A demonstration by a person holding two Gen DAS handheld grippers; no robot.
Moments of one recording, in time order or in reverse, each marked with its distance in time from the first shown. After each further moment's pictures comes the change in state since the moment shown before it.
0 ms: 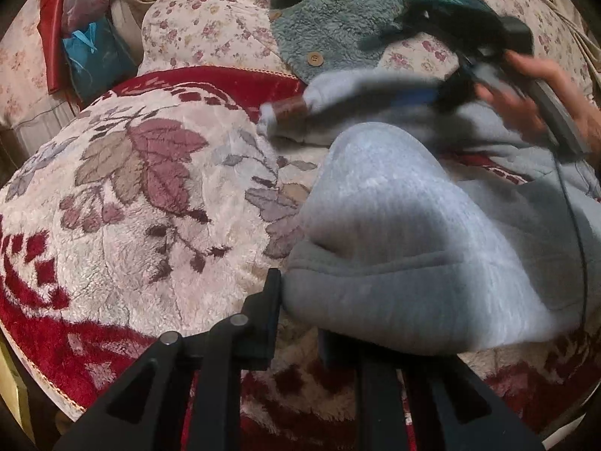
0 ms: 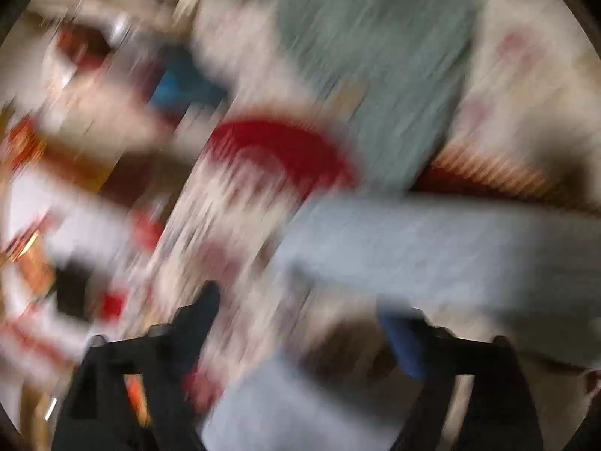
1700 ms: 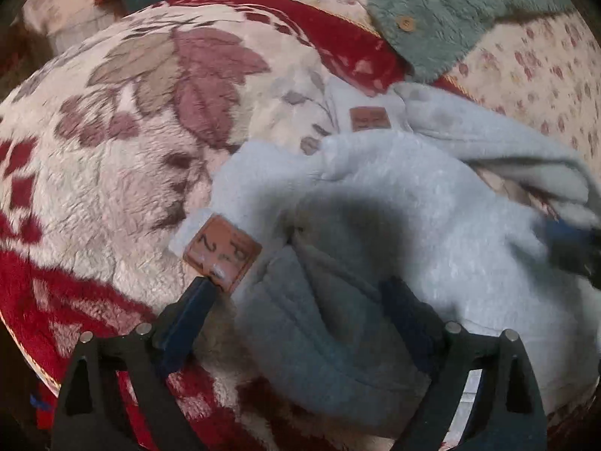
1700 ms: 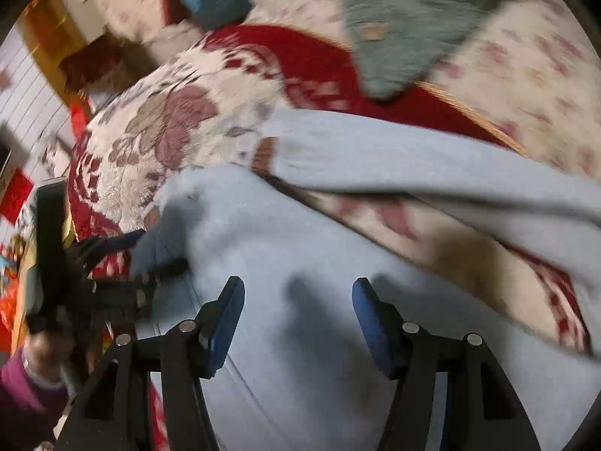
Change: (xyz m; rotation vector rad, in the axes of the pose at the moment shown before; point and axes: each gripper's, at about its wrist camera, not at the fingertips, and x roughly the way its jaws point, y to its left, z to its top) left arm 0.056 0.033 0.007 -0.290 0.164 0.075; right arm -0.042 0.037 -0.162 -0.219 -0.119 -0.517
